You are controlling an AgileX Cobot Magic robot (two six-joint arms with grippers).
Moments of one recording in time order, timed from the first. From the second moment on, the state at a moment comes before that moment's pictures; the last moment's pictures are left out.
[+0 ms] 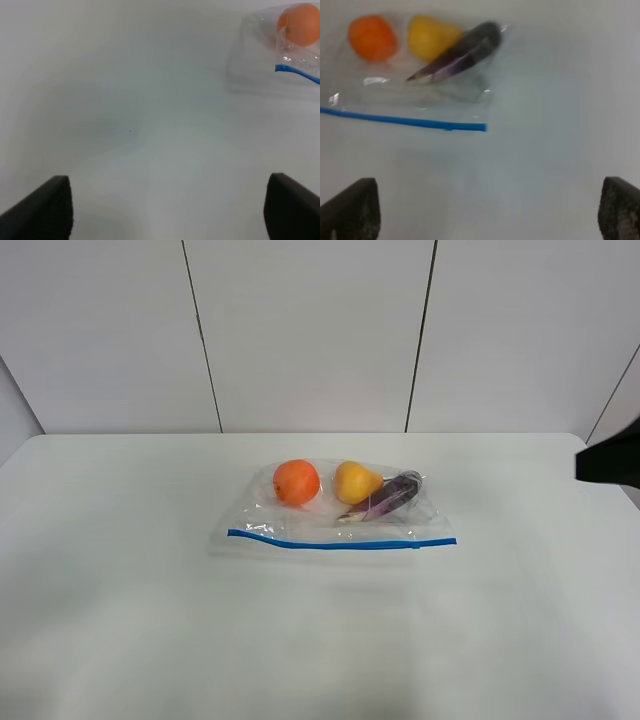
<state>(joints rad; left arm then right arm) 0.04 0.00 -0.58 -0.04 1.17 0.01 -0.03 0.86 -0.87 0.32 0.93 -0.14</state>
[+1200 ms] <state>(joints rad) 0.04 0.00 -0.58 -0.04 1.17 0.01 -0.24 1.84 -1.02 1.00 1.19 -0.72</state>
